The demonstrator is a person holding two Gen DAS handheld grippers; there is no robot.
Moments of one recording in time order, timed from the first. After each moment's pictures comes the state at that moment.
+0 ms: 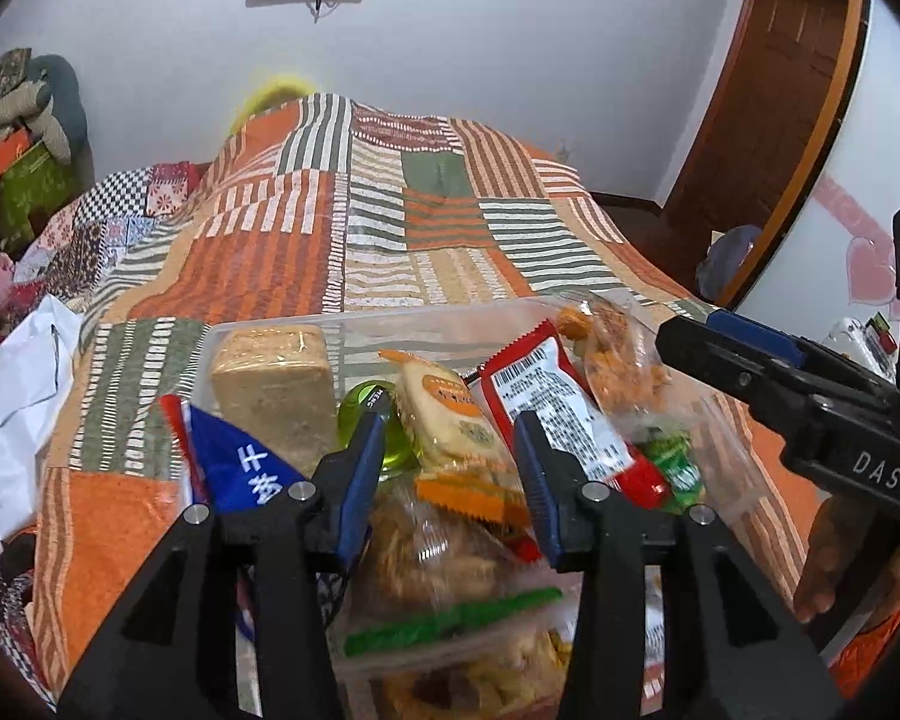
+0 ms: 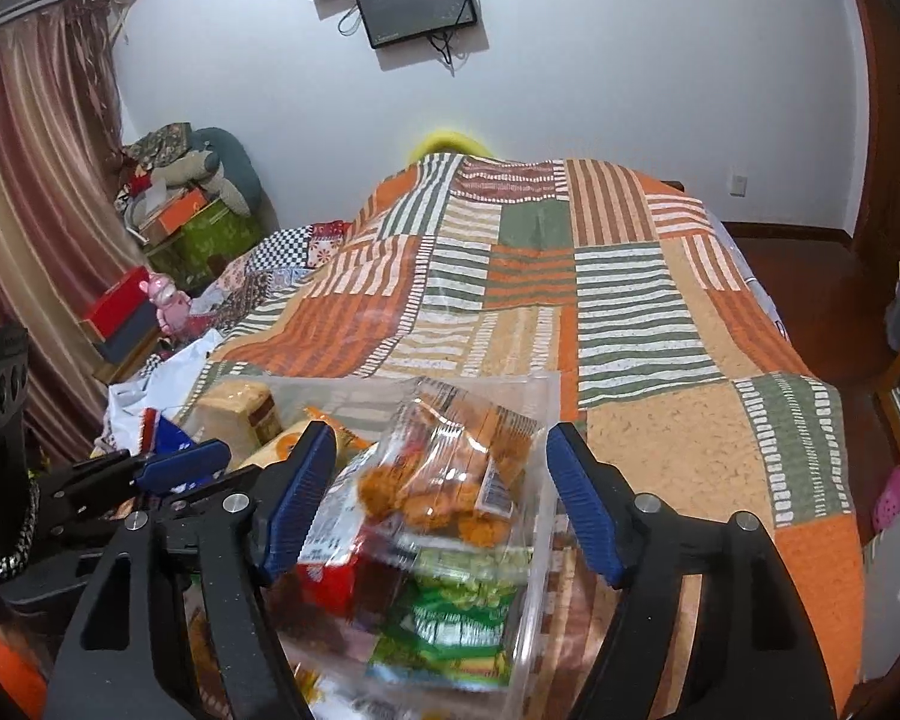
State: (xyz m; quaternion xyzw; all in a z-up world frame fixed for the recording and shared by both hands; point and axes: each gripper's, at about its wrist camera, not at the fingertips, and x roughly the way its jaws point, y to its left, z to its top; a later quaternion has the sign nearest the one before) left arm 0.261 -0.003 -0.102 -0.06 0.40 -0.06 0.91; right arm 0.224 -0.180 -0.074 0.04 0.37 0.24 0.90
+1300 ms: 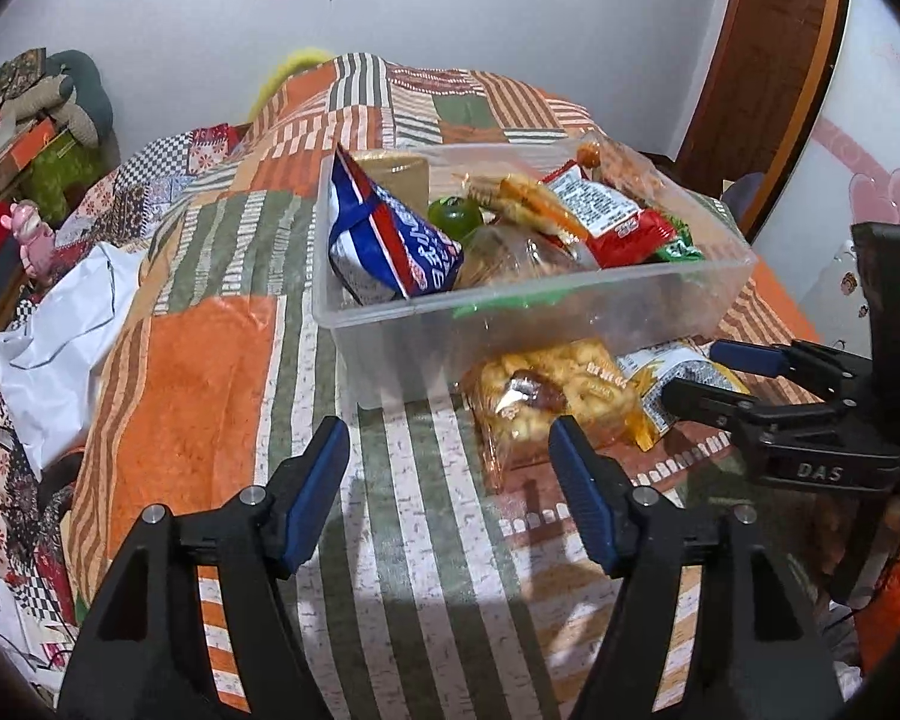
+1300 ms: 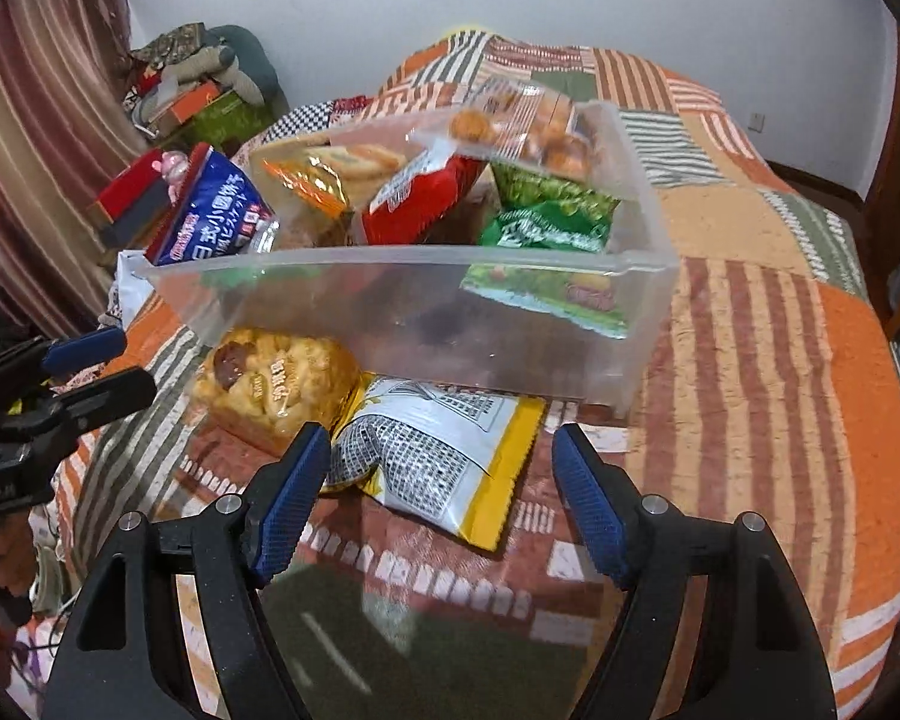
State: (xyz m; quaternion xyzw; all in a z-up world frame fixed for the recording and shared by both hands) left arm 0.143 0.029 -0.135 -0.03 0.44 -0.05 0.90; right arm 0.158 -0.153 -0.145 -0.02 0.47 0.25 0.85
